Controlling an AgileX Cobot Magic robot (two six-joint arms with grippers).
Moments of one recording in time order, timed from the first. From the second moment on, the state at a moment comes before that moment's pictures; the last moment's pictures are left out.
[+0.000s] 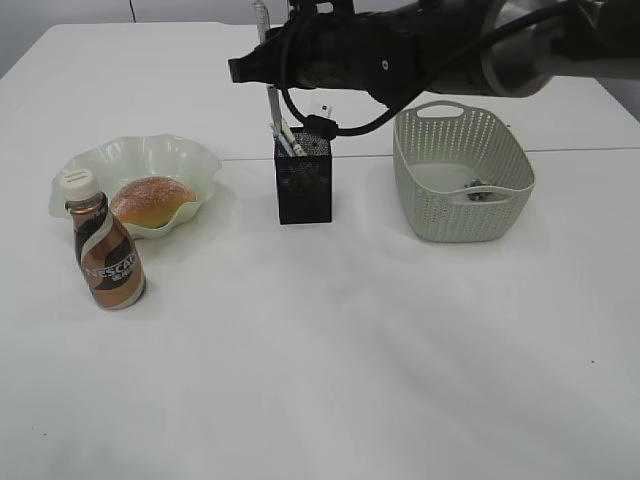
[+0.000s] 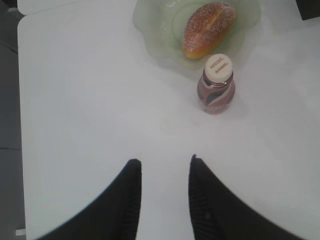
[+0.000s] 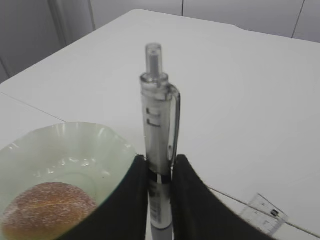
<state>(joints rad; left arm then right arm) -0.35 1.23 -1.38 0.29 1.25 -0.23 0.49 2.12 -1.73 -0.06 0.01 0.06</state>
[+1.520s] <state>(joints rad) -0.35 1.23 -1.38 0.33 1.25 -0.23 0.42 2.17 -1.75 -0.08 0.12 0.03</state>
